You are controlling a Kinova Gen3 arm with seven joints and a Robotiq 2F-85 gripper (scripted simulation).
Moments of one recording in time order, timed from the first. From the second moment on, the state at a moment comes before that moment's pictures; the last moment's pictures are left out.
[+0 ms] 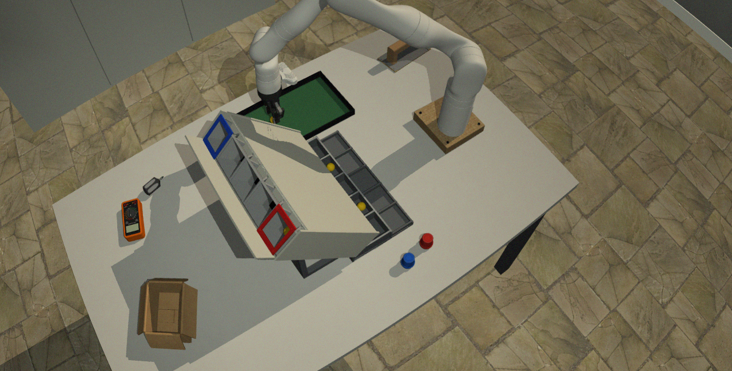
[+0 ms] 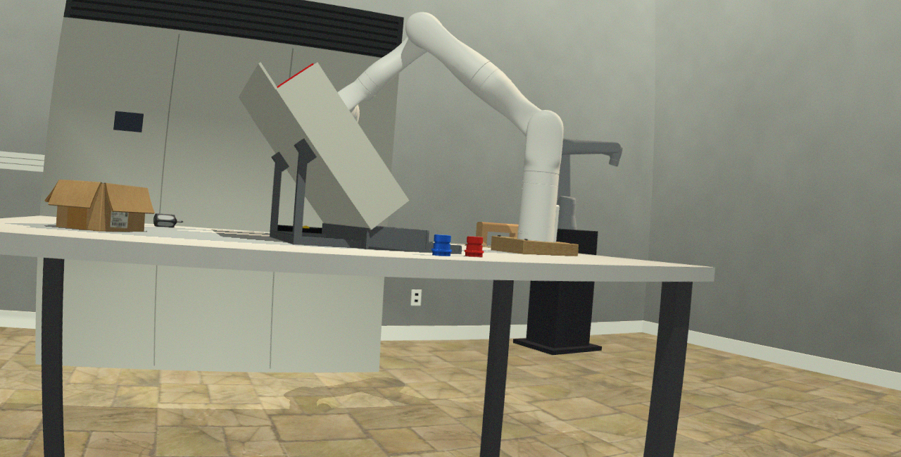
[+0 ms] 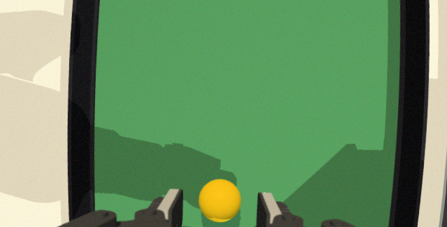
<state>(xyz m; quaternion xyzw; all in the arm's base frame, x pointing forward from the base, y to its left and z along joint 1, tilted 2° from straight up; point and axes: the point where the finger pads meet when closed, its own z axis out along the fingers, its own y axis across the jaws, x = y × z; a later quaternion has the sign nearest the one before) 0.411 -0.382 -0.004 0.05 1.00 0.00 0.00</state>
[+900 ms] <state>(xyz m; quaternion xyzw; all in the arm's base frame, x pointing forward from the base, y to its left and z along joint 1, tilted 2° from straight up) 0.410 -0.382 -0.012 0.05 1.00 0.00 0.00</state>
